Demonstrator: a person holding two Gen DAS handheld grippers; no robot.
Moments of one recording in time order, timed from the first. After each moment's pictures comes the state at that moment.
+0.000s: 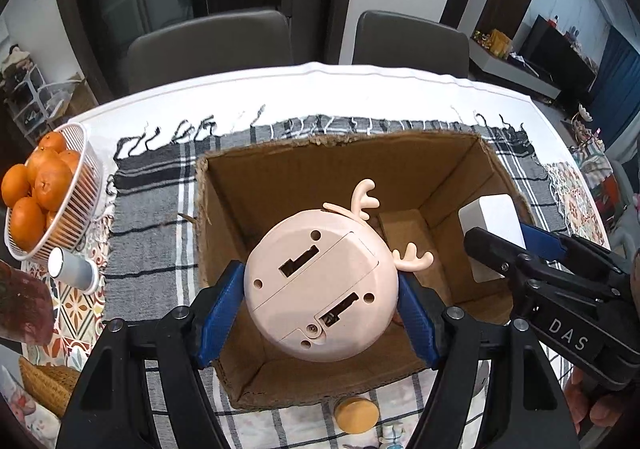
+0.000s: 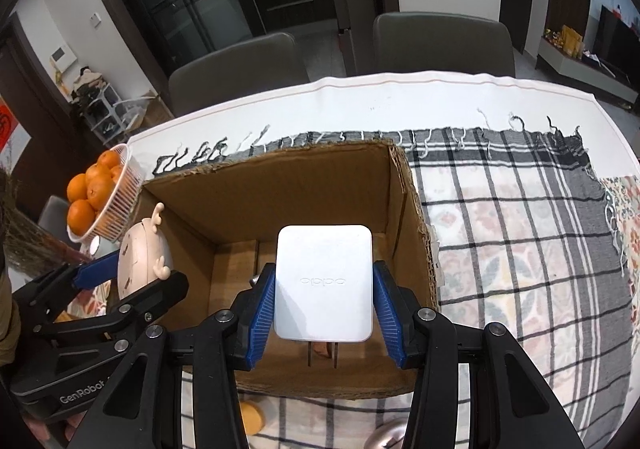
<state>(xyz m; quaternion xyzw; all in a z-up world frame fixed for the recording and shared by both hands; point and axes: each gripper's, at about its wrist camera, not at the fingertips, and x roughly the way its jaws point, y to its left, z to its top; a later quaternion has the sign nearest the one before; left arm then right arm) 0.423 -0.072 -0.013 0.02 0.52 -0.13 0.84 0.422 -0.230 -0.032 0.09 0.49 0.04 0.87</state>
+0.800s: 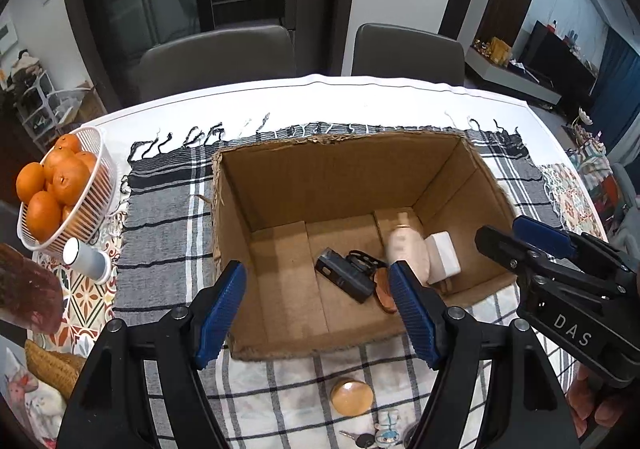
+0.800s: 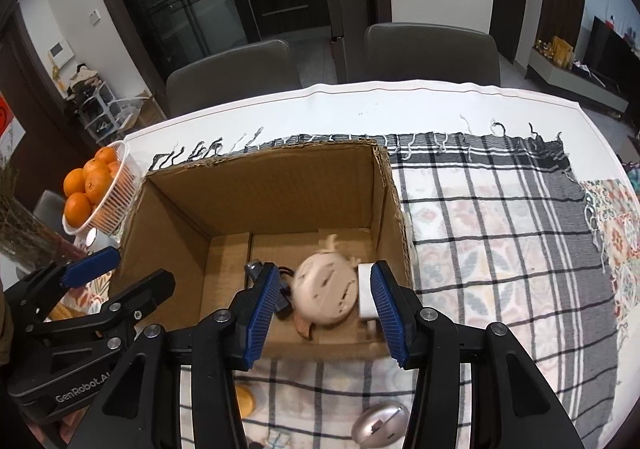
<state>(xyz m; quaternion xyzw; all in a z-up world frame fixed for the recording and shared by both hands) 0.389 -0.069 0.010 0.02 0.49 -0.12 0.86 0.397 -0.232 -0.014 0.07 0.48 0.02 0.88</state>
